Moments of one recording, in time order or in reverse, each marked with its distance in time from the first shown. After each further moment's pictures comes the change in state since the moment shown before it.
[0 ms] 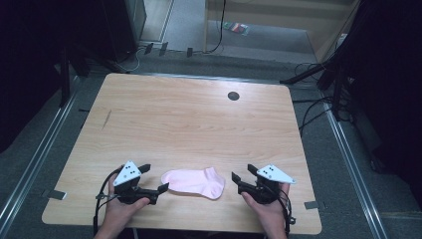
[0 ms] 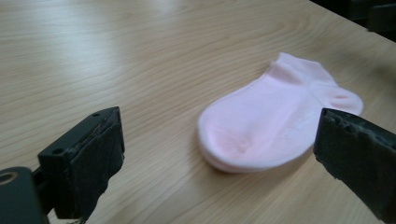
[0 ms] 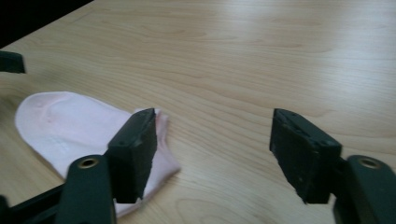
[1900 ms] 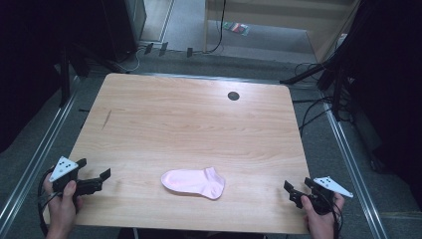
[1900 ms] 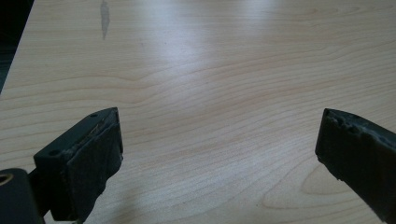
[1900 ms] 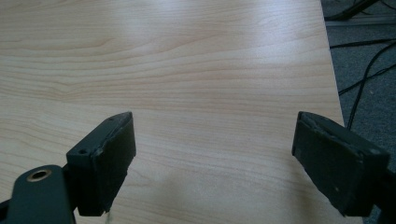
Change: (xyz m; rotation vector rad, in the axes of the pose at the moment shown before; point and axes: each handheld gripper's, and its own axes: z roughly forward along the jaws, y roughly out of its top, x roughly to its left) left arm 0.112 -0.038 -0.089 -0.035 0.357 -0.120; right arm -0.124 -0.049 -0.073 0.056 -0.261 0.176
